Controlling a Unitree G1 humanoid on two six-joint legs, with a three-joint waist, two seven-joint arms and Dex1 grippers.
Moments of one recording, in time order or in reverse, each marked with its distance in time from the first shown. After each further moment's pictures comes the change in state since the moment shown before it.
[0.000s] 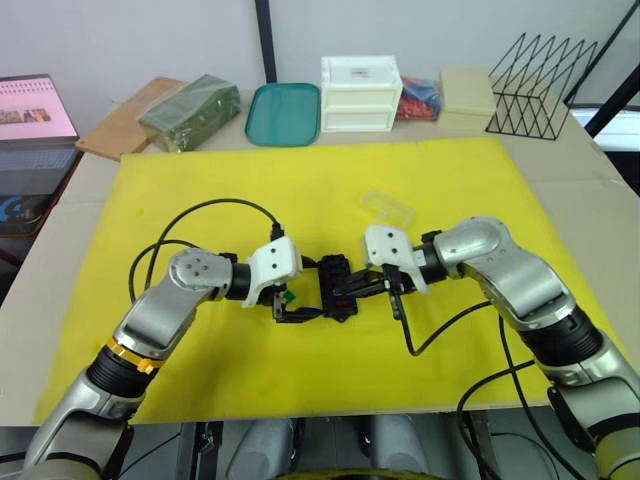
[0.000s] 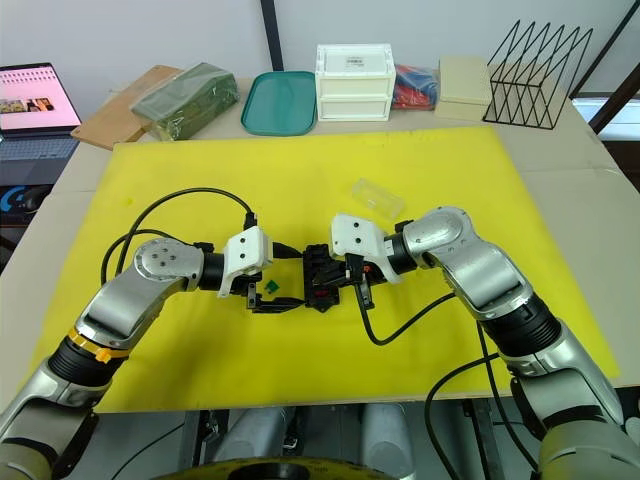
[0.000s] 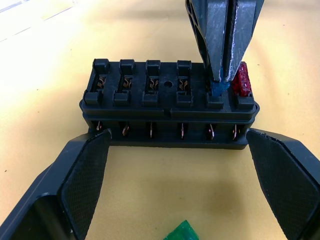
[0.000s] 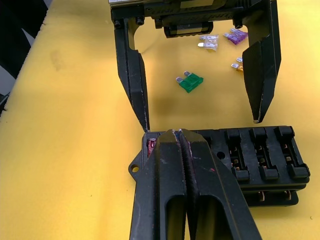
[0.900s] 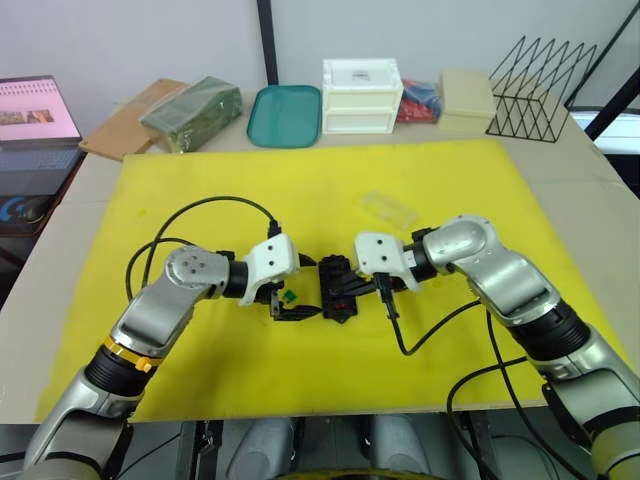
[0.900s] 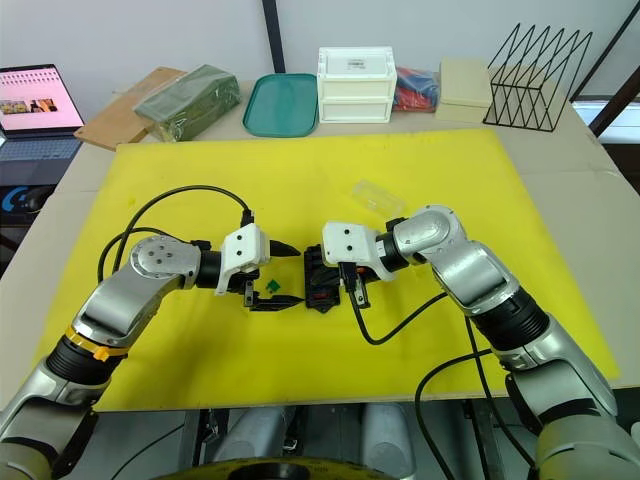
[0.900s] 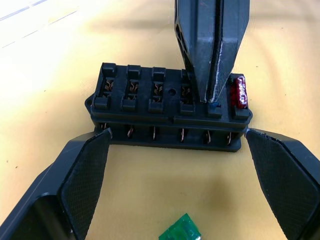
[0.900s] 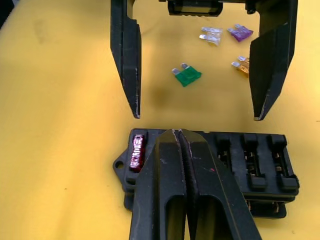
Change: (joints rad) left arm -0.003 0.001 0.020 0.000 -0.002 0.009 -0.017; right arm -0.032 0.014 0.067 0.085 -0.099 -0.141 0.000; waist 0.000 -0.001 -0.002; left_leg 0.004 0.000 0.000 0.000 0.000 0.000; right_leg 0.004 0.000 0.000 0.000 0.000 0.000
